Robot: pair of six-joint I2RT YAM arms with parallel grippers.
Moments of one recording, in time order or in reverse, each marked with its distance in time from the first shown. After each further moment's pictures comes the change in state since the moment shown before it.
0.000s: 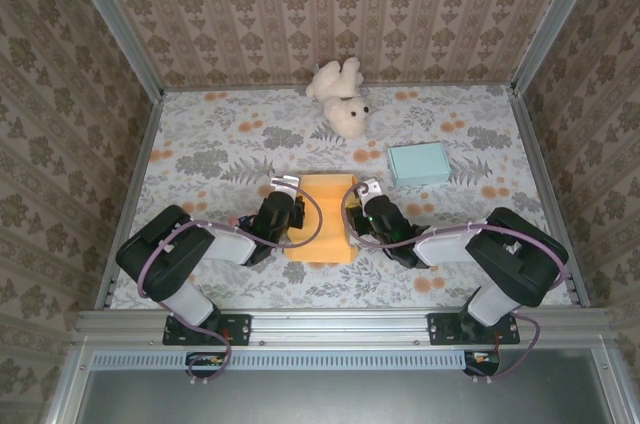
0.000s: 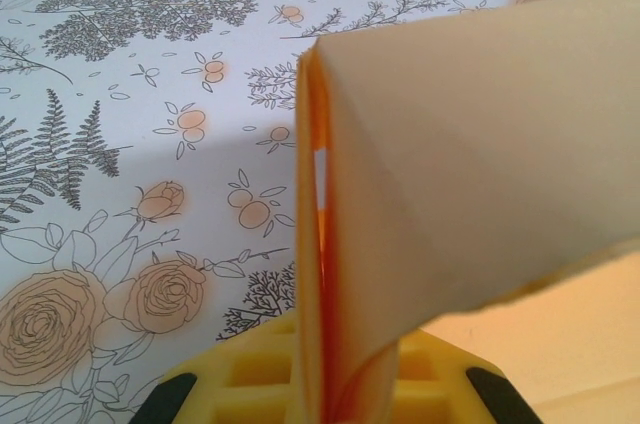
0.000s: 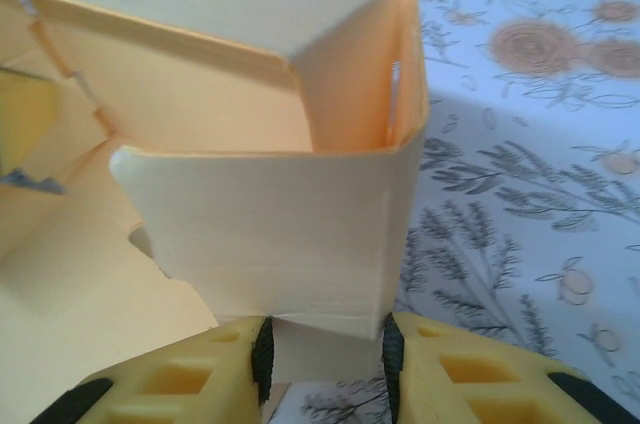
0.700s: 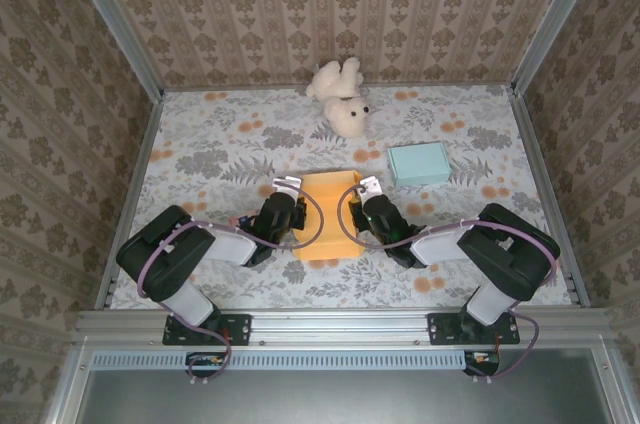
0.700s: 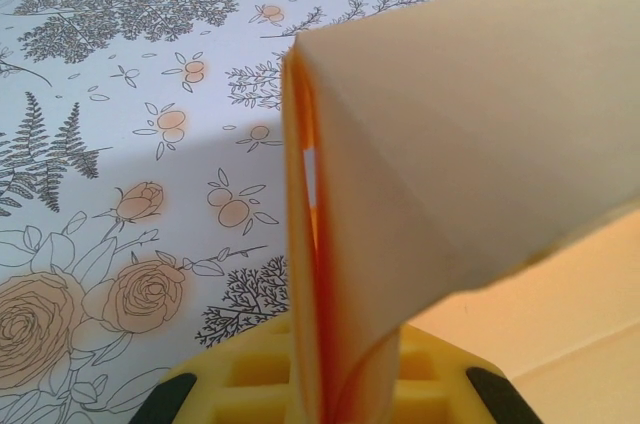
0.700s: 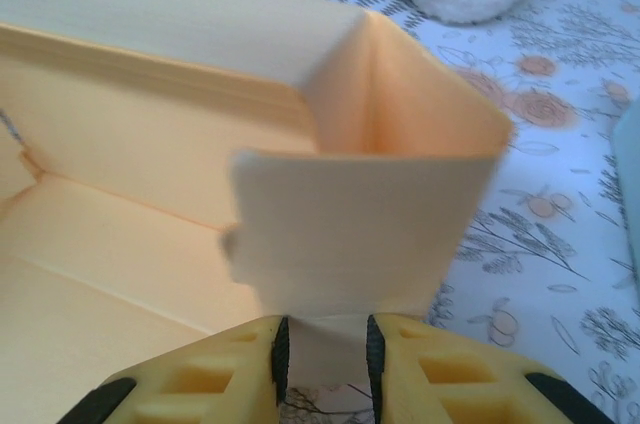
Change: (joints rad) left arm -0.012 0.000 0.000 0.001 0.008 0.005; right arm 0.000 0.042 0.002 0.091 0.068 -0.086
